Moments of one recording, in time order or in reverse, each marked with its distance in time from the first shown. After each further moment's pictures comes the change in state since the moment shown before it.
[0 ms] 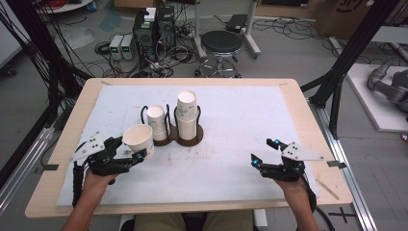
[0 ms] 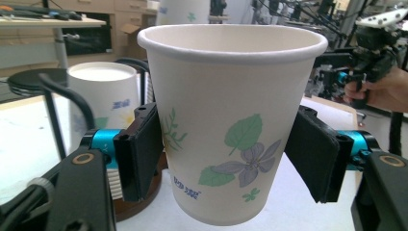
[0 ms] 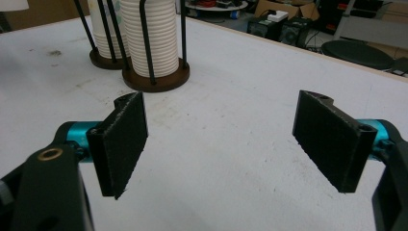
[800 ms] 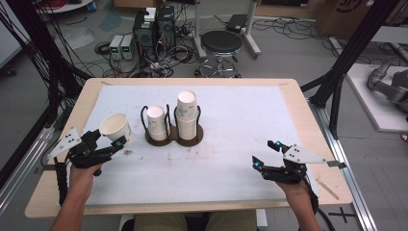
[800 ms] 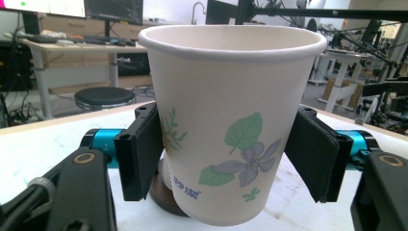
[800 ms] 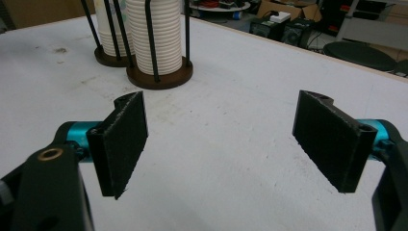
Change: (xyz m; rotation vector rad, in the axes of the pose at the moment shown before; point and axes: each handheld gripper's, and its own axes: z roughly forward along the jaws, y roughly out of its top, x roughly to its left) left arm 0.049 -0.010 -0.034 -0.112 0.167 0.002; right arm 0.001 -0.003 -0.006 -0.003 0.009 -0.010
